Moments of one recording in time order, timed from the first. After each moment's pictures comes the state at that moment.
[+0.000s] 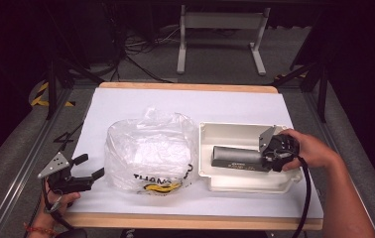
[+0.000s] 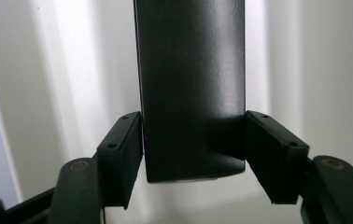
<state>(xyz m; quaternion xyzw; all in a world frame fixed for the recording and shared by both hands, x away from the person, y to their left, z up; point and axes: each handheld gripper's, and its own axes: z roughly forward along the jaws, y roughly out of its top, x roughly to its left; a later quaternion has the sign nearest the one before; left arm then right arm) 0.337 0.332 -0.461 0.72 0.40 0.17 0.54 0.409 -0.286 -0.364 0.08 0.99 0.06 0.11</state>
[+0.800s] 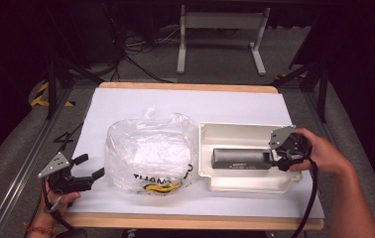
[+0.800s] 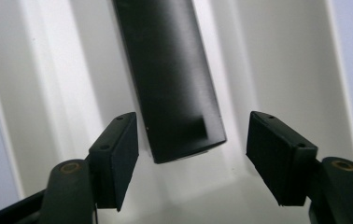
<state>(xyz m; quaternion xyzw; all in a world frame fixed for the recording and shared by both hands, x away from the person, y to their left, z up) 0.337 0.331 -0.460 0.73 0.40 0.17 0.54 0.390 -0.306 -0.343 0.11 0.97 0.13 0.18</state>
